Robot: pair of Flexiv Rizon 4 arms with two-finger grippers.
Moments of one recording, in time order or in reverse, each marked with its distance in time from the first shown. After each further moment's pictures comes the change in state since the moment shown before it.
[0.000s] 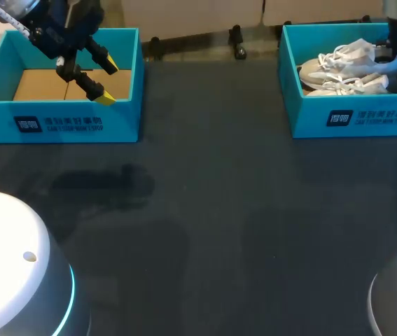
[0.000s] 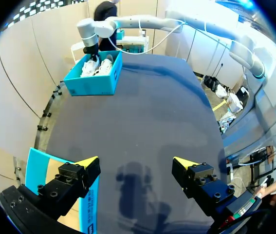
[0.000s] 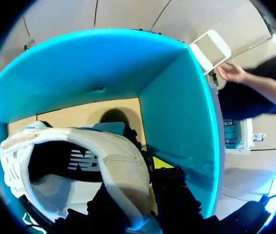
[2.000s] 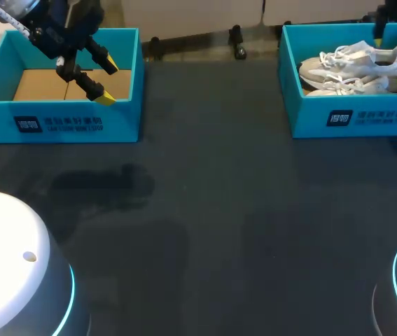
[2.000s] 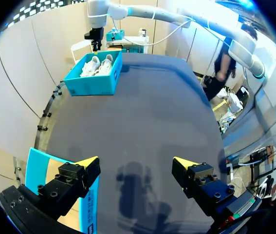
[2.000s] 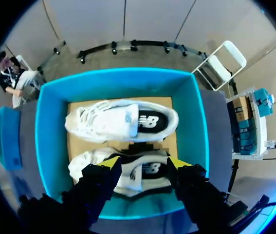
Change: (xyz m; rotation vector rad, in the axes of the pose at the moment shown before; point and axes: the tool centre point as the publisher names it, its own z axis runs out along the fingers) left arm 0.000 0.000 0.000 0.000 0.000 0.000; right arm 0.041 -0.064 -0.149 -0.083 0.234 -0.083
